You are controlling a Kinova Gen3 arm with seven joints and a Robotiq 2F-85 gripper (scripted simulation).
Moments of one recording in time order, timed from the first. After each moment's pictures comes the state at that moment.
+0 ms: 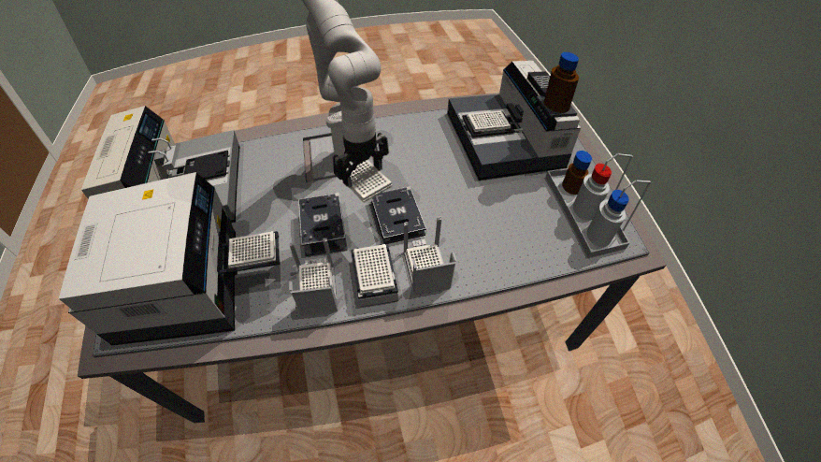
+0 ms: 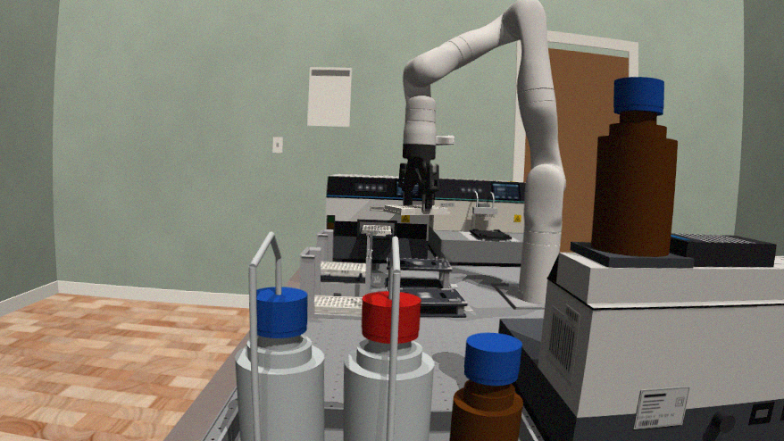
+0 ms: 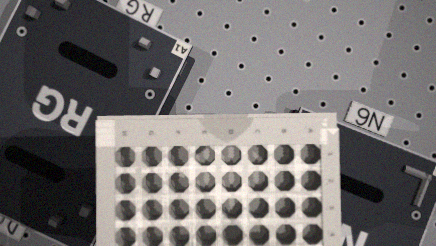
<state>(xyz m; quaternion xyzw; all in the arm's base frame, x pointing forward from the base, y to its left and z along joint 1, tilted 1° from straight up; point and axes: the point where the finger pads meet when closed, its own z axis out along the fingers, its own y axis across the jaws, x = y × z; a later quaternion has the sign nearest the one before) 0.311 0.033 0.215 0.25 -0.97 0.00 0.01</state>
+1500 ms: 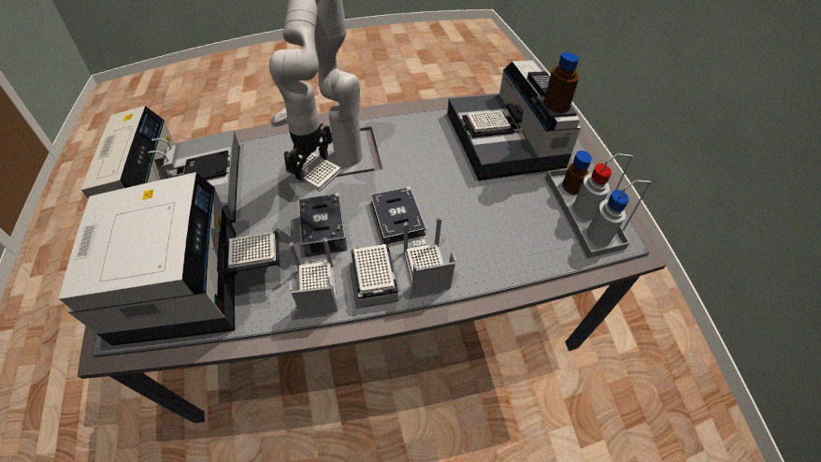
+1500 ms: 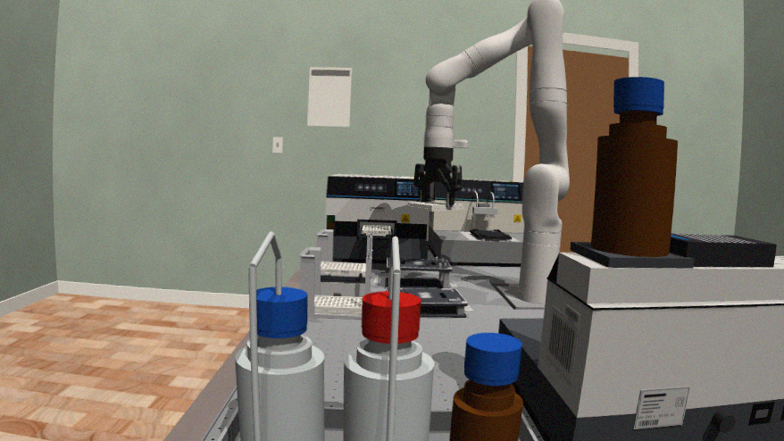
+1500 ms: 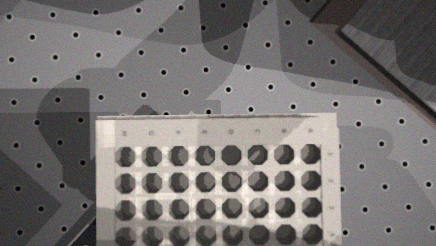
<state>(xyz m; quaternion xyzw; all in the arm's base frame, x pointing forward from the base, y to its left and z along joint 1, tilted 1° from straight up) 0.258 -0.094 0.216 0.38 -0.92 0.00 0.01</state>
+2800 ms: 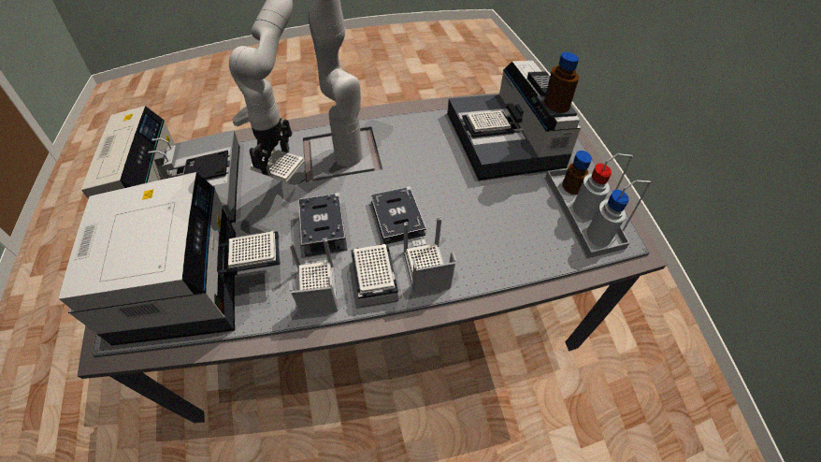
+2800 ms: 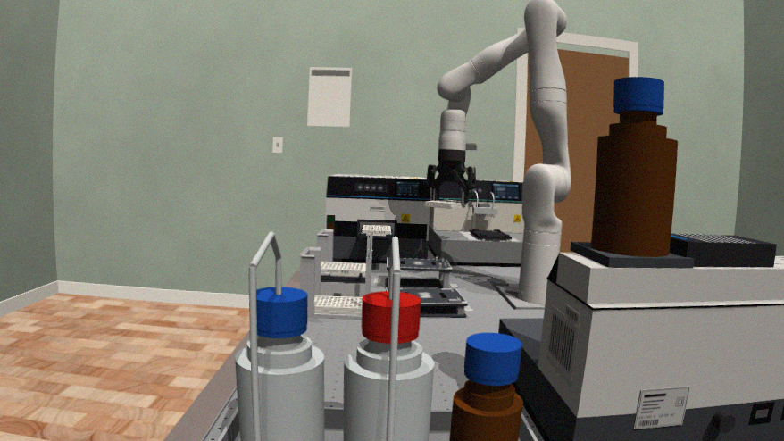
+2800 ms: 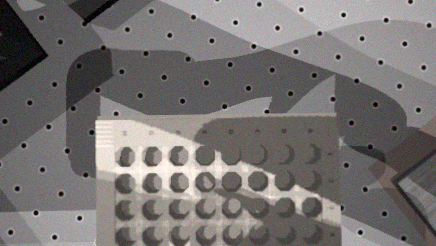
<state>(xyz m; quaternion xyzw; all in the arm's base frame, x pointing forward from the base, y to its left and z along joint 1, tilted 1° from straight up) 0.214 -0.193 0.217 0.47 -0.88 0.00 0.01</state>
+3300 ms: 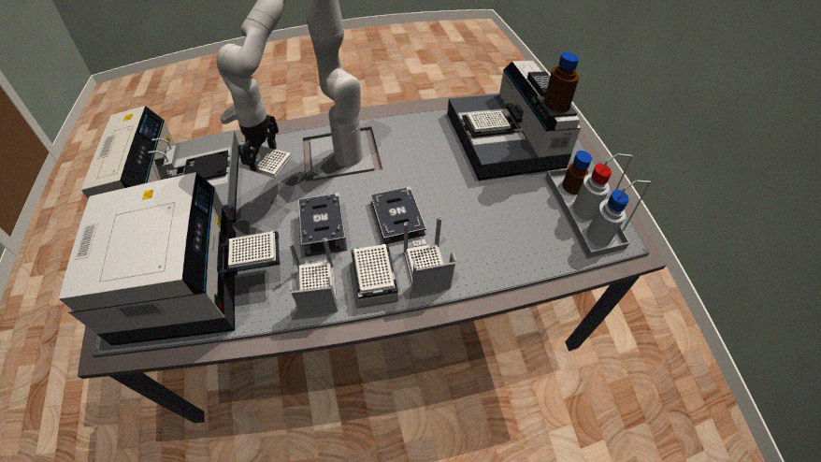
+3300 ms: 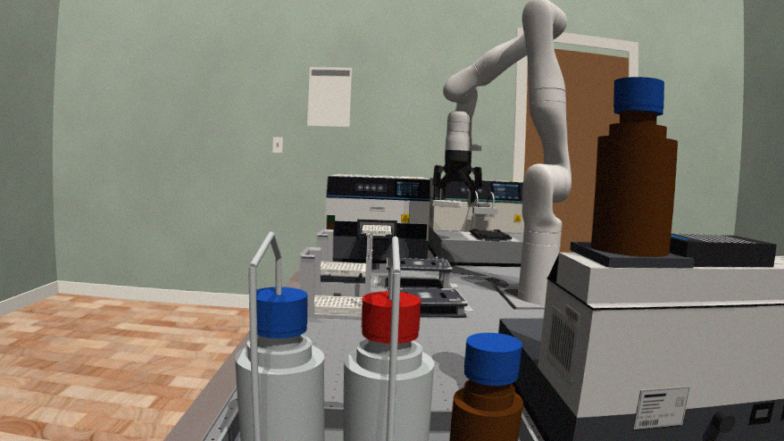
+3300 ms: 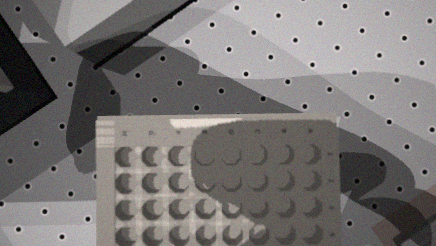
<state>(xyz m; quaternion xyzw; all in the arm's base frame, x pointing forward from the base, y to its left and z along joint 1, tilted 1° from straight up) 0.193 -0.229 0.217 0.49 -0.87 0.00 0.01</state>
